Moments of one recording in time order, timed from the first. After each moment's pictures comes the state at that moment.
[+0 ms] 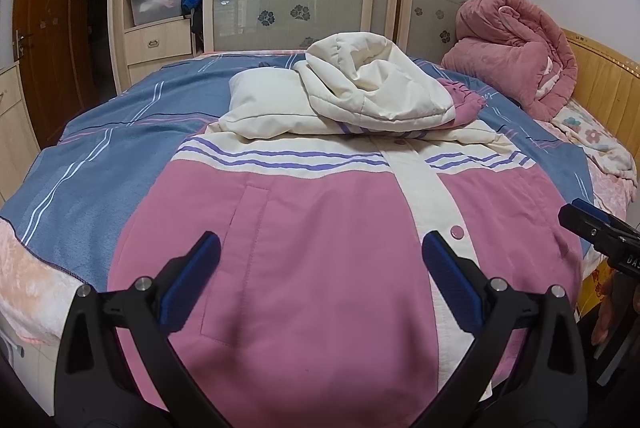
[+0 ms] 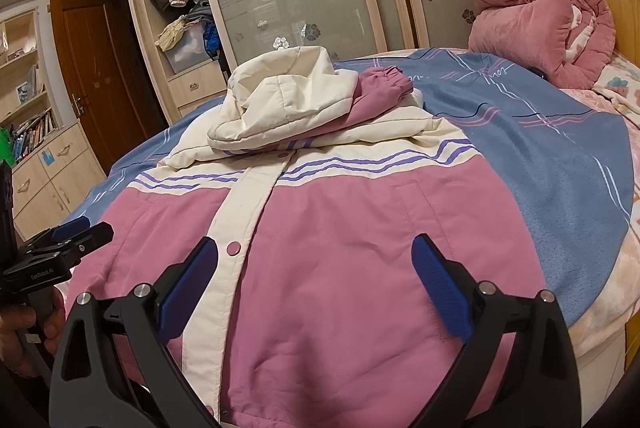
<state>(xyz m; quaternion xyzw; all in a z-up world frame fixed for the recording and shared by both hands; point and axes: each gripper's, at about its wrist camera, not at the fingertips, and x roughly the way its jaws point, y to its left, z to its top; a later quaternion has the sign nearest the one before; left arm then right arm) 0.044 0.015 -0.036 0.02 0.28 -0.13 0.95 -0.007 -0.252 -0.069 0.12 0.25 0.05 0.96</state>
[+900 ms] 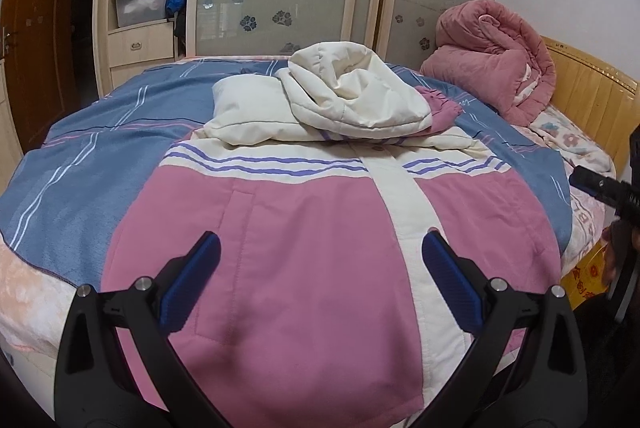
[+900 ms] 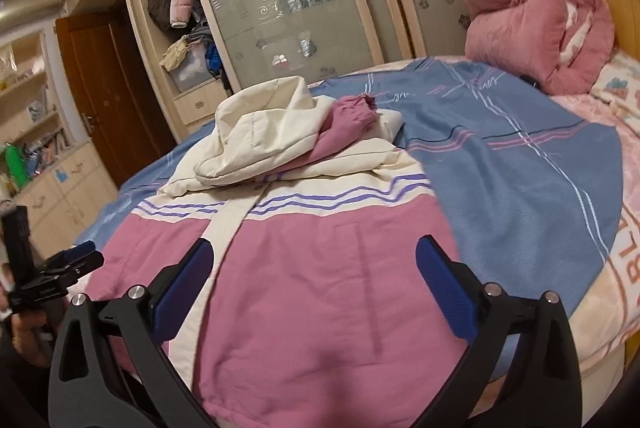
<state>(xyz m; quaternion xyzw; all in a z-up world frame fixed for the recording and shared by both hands) 0.037 0.027 -0.028 0.01 0.27 -0.17 0.95 -0.013 -0.354 -0.047 0.14 0.25 0.11 0.95</state>
